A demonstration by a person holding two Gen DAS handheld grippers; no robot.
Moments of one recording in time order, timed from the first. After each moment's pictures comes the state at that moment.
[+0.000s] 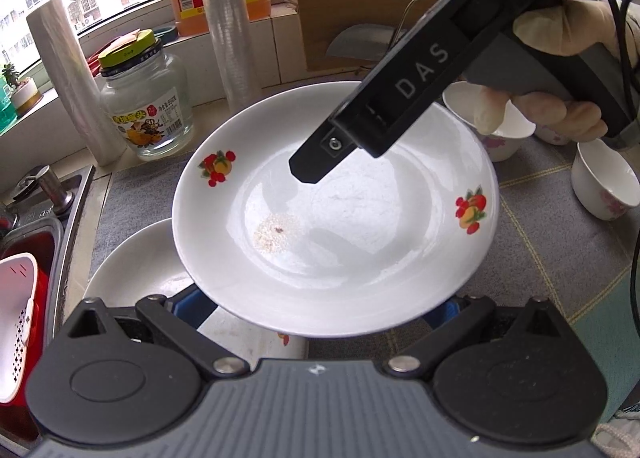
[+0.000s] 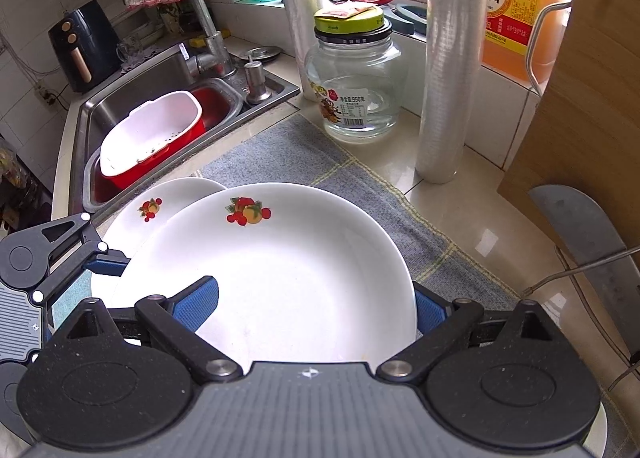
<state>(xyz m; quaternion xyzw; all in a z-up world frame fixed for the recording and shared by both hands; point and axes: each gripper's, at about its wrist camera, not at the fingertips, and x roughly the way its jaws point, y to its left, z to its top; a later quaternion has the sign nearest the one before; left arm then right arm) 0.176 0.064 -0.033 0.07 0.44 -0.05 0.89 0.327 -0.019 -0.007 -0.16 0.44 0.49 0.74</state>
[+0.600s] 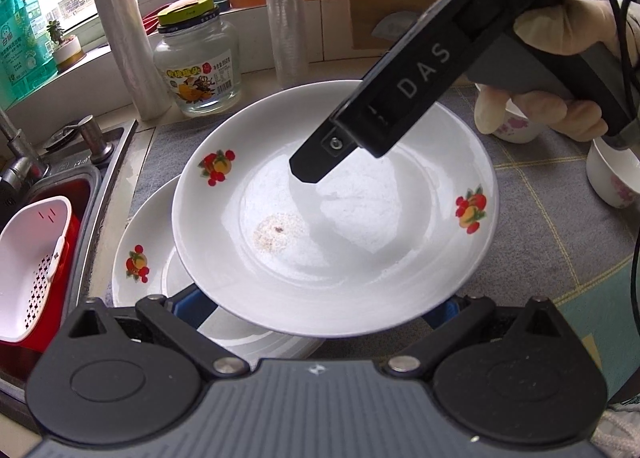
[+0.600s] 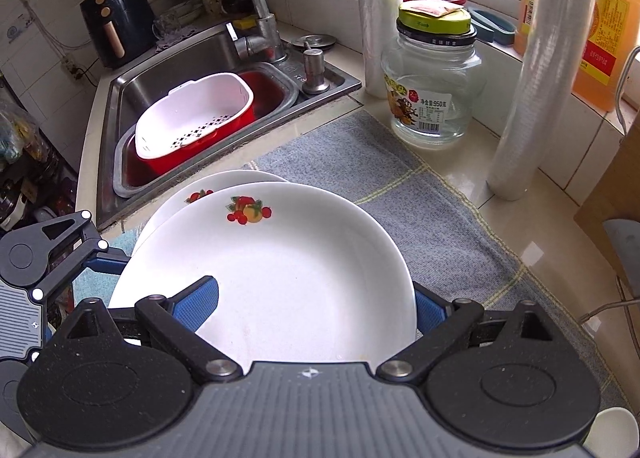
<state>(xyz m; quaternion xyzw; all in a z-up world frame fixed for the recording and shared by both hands) 0.139 0.099 -0.034 0.05 0.45 -0.01 0.89 0.293 0.029 -0.011 -0.18 0.44 0.52 0.71</state>
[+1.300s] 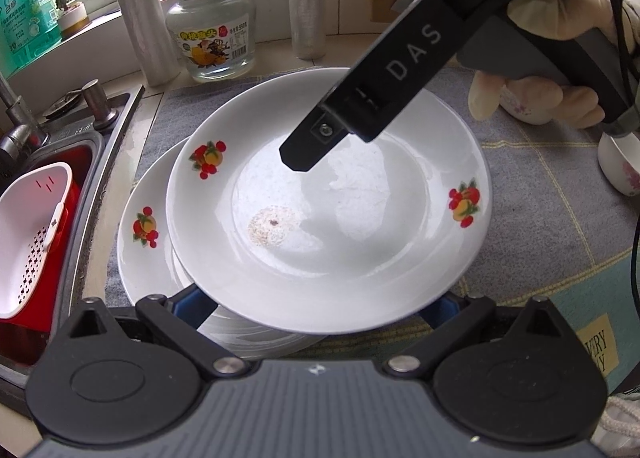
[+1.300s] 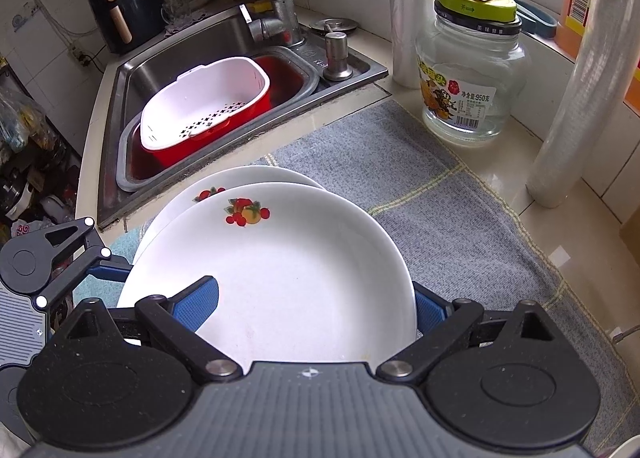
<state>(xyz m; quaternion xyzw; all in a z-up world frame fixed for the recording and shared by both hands) 0.136 0.119 -0.046 0.03 0.48 -0.02 0.88 0.290 0.061 -0.028 -0.19 0.45 0.53 0.69</state>
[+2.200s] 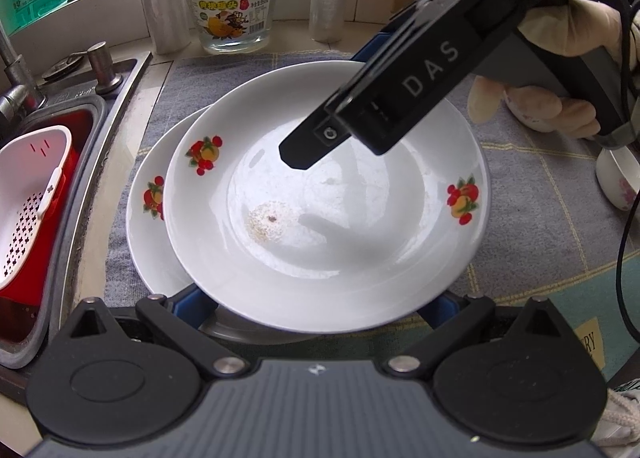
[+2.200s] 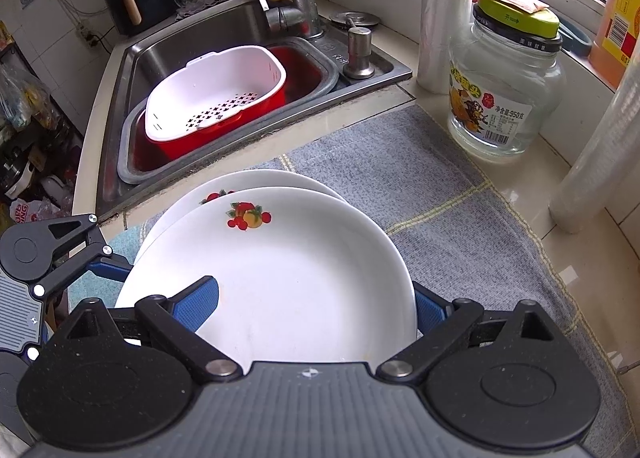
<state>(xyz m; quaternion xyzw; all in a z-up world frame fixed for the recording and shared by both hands) 0.133 0.143 -0.058 -0.02 0.50 -0.02 0.87 0.283 0.087 -0.033 -0.22 0.45 0.54 0.68</state>
